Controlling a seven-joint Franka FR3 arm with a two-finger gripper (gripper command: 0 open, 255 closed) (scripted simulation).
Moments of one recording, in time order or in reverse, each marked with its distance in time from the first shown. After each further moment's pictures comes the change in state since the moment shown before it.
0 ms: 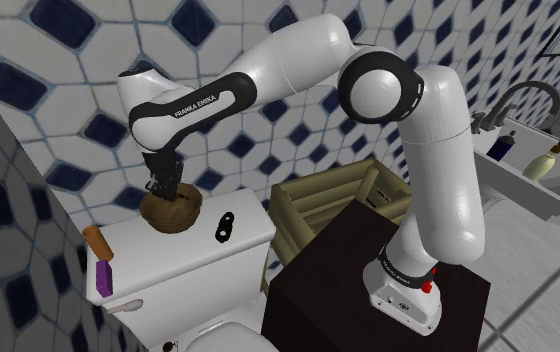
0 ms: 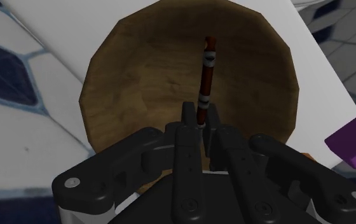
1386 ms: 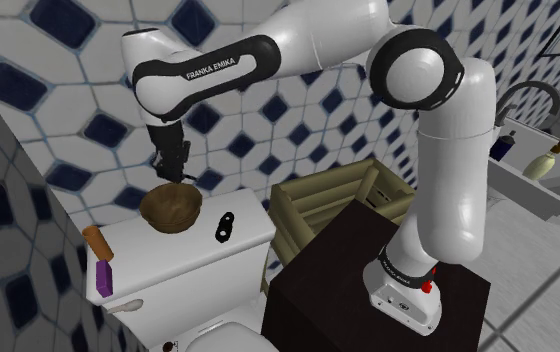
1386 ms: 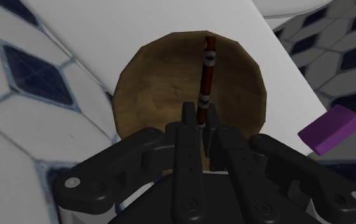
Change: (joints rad) arm -0.029 -0.163 0.011 -0.055 0.032 -0.106 -0.024
